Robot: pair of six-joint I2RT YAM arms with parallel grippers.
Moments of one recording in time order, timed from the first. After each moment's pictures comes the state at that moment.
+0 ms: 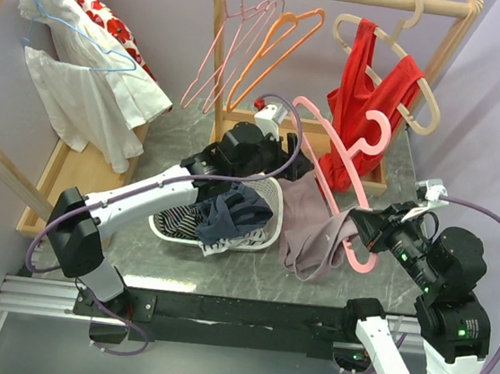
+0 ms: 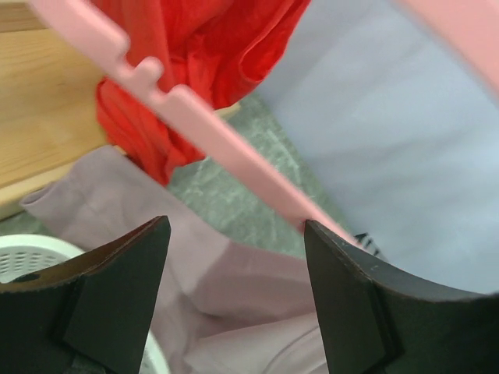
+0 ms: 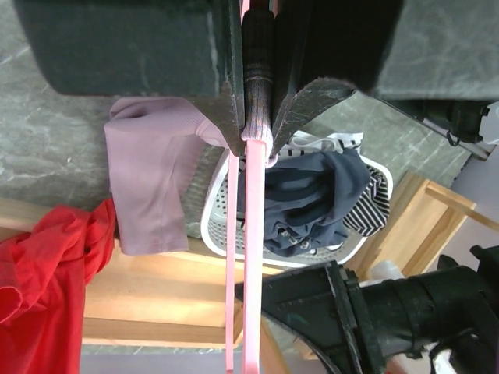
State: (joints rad) left arm -0.88 1.58 1.39 -0.01 0.02 -0.60; right arm 0.15 0.52 1.20 -0.88 -0.34 0.27
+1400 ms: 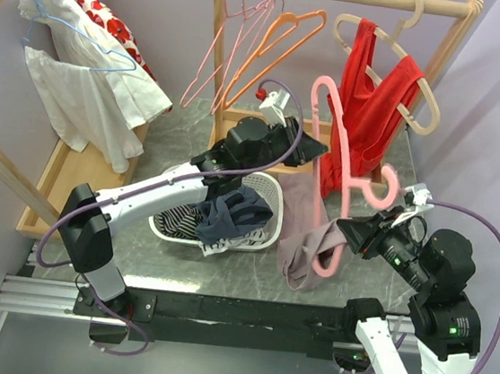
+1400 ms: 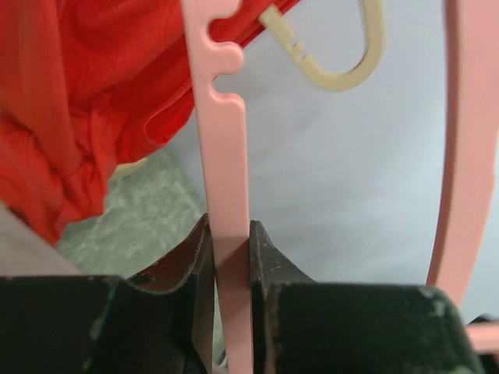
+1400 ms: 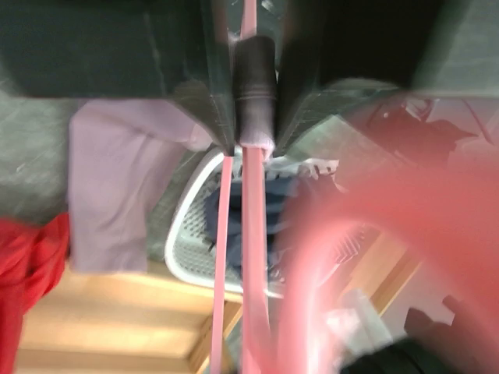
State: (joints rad) left arm -0.91 1.65 1.47 0.21 0.02 -0.88; right arm 0.15 0.47 1.10 -0.86 -0.46 0.30
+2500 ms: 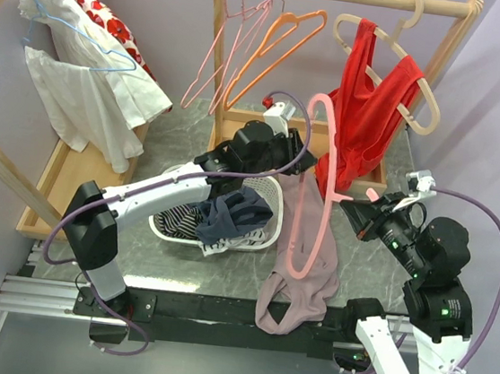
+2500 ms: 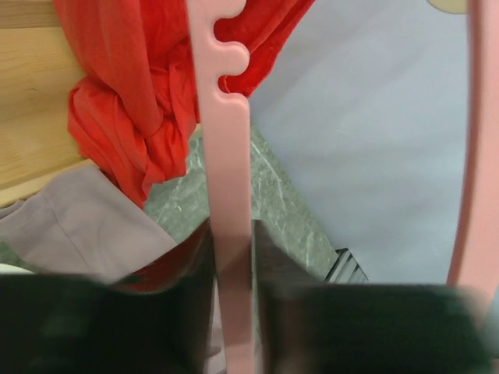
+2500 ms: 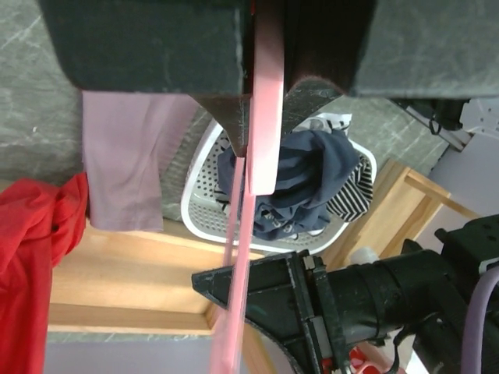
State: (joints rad) left arm -0.90 1.68 1.46 0.06 0.03 -0.69; right arm 0.15 0.52 1.05 -0.67 -0.41 0.34
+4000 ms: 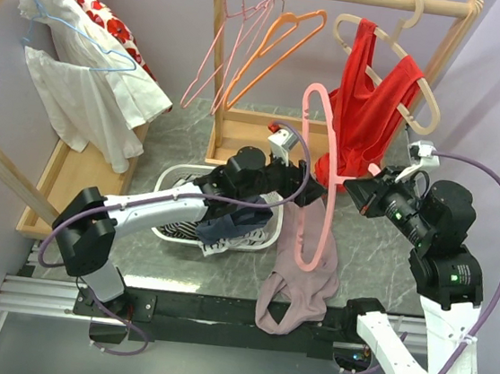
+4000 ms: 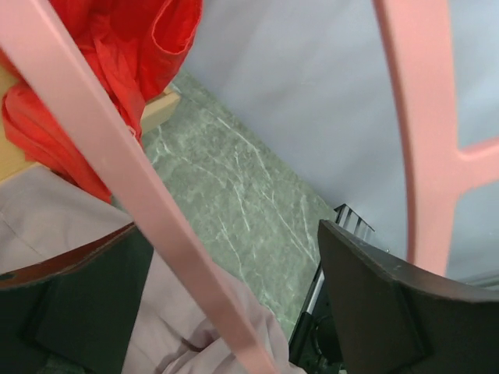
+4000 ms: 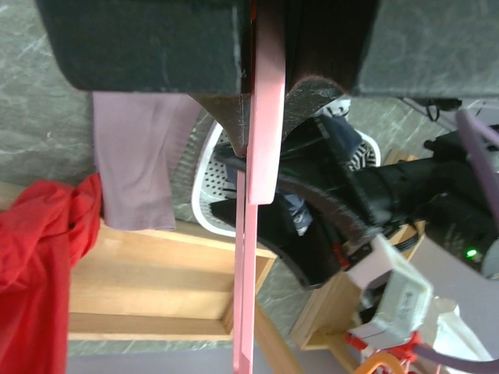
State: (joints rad) left arm -0.96 1.60 1.21 0.34 0.13 -0.55; right arm 0.15 0.74 1.26 -0.76 -0.35 0.33
